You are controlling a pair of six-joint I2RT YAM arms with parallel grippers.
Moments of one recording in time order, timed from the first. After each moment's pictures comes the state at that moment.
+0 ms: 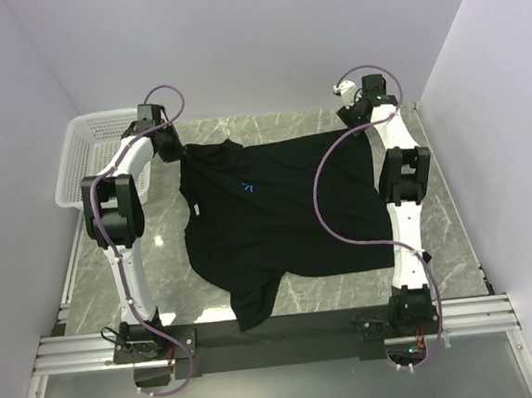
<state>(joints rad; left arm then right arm) -0.04 2.17 1.79 -0.48 0.18 -0.45 -0.05 2.63 2.45 -0.69 -0.17 -0.64</state>
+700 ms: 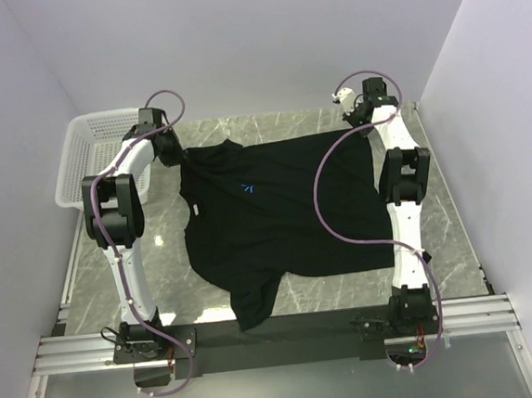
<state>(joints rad) -0.04 2.17 1.75 -0.48 0.17 -0.46 -0.05 2.66 2.48 -0.79 -0.15 -0.77</state>
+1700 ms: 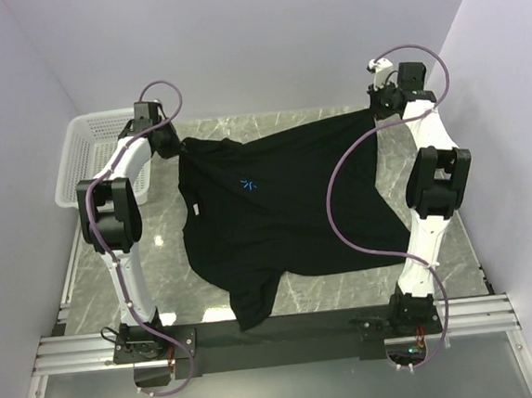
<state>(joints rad) -0.04 2.11 1.74 -0.43 0.17 -0.46 -0.16 2.20 2.00 -0.49 -0.39 -0.42</state>
